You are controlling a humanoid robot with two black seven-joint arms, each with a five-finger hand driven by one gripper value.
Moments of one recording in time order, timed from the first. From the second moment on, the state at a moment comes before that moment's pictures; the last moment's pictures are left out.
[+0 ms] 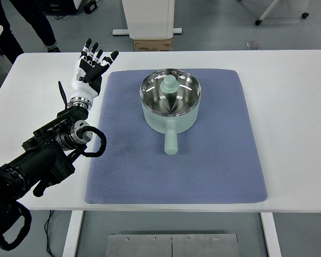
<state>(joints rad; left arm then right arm) -0.89 0.05 -0.53 -0.48 -0.15 -0.05 -0.59 -0.01 0.00 0.47 0.10 -0.45 -0.04 0.03</state>
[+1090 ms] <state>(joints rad) -0.93 0.09 -0.55 -0.49 -0.05 -0.06 -0.60 -0.01 0.00 0.47 0.10 -0.45 -0.04 0.03</state>
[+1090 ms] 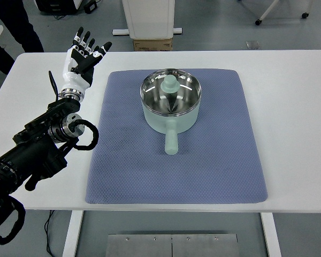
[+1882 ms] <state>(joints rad) -0.97 0.32 -0.50 -0.56 0.47 -0.14 -0.59 -0.01 0.00 0.47 0.10 -0.45 -0.04 0.03</state>
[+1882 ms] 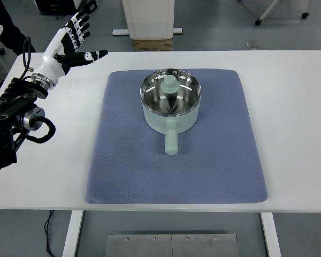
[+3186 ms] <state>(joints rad) -1.24 0.57 -0.38 -1.06 1.25 -0.40 -0.59 -0.01 0.00 0.47 0.10 -0.45 -0.04 0.03</state>
